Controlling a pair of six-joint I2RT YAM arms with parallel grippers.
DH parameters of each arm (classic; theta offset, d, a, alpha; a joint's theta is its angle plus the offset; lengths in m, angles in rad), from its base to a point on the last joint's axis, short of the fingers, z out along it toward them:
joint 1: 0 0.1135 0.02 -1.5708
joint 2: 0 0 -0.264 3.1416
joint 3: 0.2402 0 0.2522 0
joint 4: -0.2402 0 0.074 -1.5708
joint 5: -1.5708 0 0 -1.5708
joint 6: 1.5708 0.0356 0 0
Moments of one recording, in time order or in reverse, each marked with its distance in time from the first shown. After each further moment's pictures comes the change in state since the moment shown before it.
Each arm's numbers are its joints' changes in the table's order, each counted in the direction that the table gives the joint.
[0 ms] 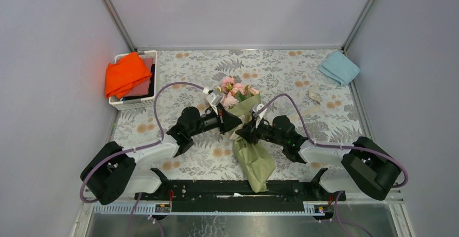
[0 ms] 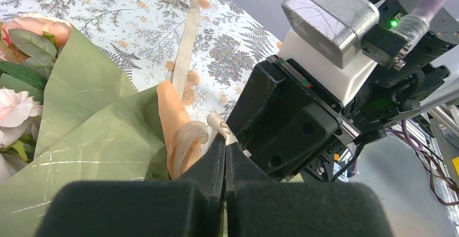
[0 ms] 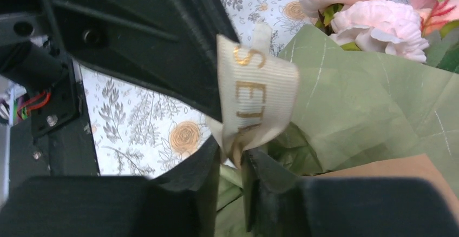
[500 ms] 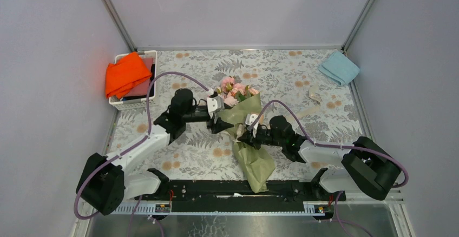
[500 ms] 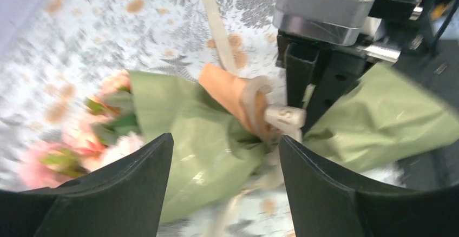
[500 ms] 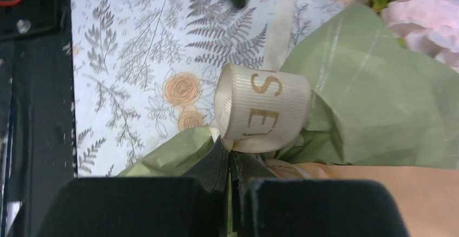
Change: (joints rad) left arm 0.151 -0.094 0.144 -0.433 -0.349 0.667; right arm 0.001 0.004 0.003 -0.109 0.109 -0.280
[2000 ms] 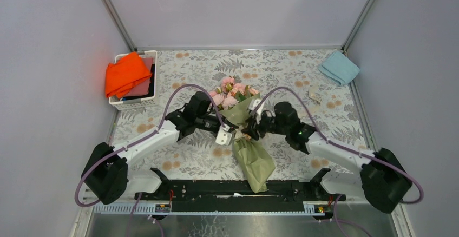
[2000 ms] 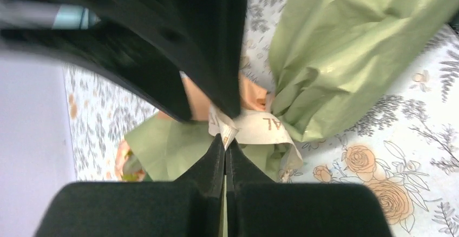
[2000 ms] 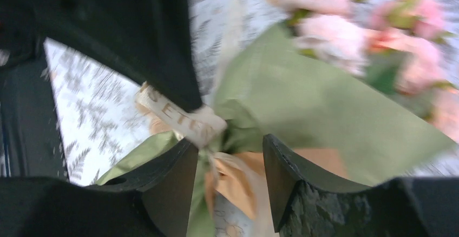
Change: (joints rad) left arm -0.117 0.101 0.194 -0.586 -0.083 1.149; right arm -0.065 -0.091 0.174 -0.377 0.034 -0.113
